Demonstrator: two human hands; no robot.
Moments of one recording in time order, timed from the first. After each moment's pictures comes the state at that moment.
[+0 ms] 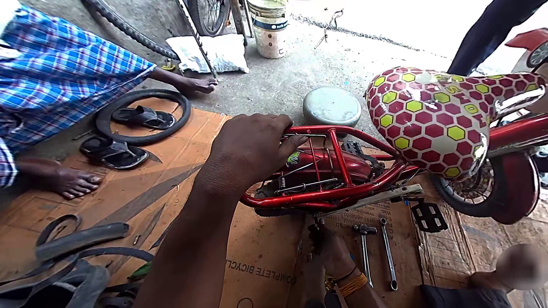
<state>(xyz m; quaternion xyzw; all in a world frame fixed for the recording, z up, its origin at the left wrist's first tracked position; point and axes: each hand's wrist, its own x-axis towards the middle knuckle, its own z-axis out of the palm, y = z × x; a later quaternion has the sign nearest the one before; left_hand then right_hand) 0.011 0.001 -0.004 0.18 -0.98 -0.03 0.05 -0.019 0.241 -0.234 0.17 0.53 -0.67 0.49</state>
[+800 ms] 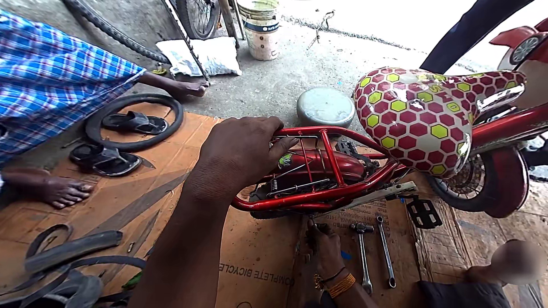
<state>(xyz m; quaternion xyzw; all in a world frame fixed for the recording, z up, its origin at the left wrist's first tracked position) 0.010 0.001 -0.004 0.18 -0.98 -0.03 0.05 -0.007 0.227 -0.231 0.18 0.61 -0.68 0.36</state>
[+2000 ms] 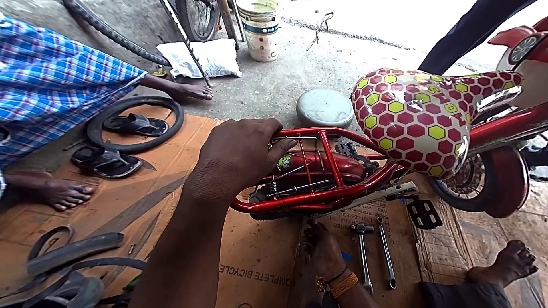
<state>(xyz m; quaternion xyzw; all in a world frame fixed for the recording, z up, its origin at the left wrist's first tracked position) 0.011 0.001 -0.004 0.18 -0.98 -0.03 0.05 -0.015 0.231 -0.237 0.21 0.52 -0.69 0.45</state>
